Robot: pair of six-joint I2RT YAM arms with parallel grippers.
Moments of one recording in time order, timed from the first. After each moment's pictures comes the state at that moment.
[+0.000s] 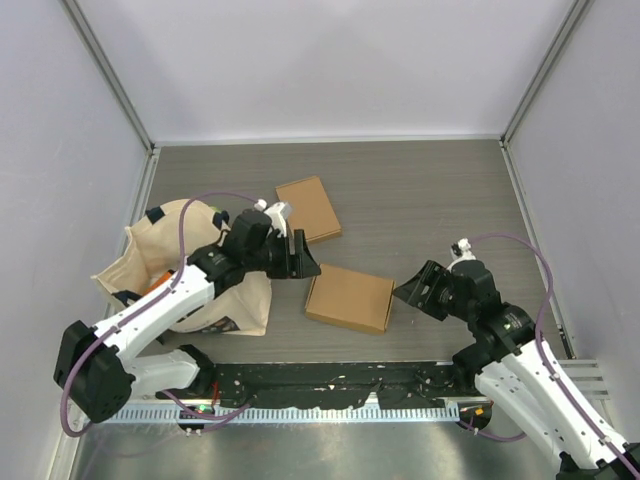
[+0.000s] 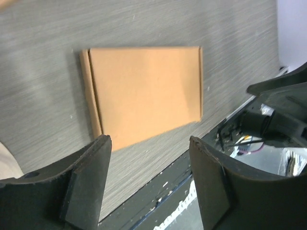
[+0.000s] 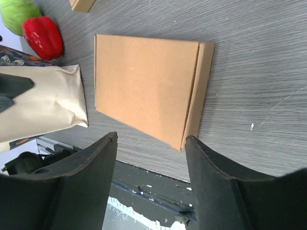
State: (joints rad) left arm -0.65 1.16 0.81 -0.35 0.28 -0.65; right arm 0.45 0.49 0.50 -0.67 -0.14 0.90
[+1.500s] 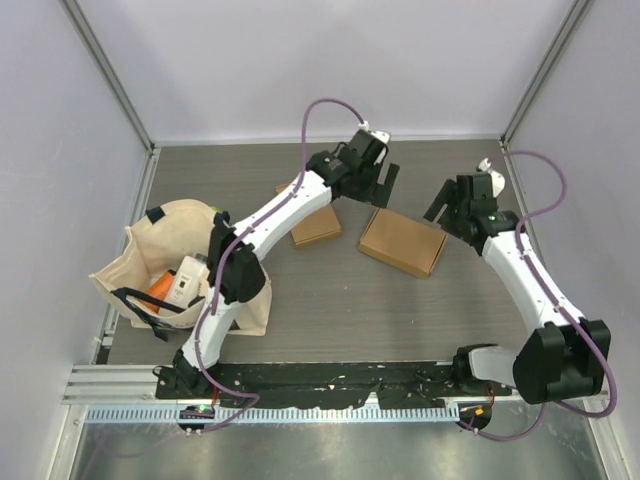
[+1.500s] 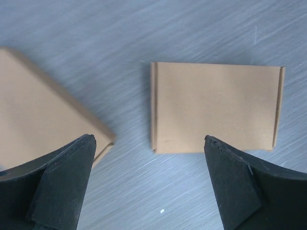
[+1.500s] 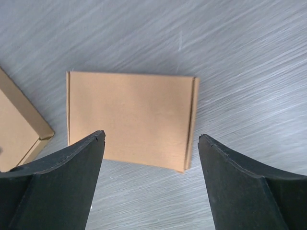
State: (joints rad) left arm -0.80 2.29 2.29 -0.83 -0.09 -0.32; right arm 0.12 1.26 0.96 -0.51 0.14 0.63
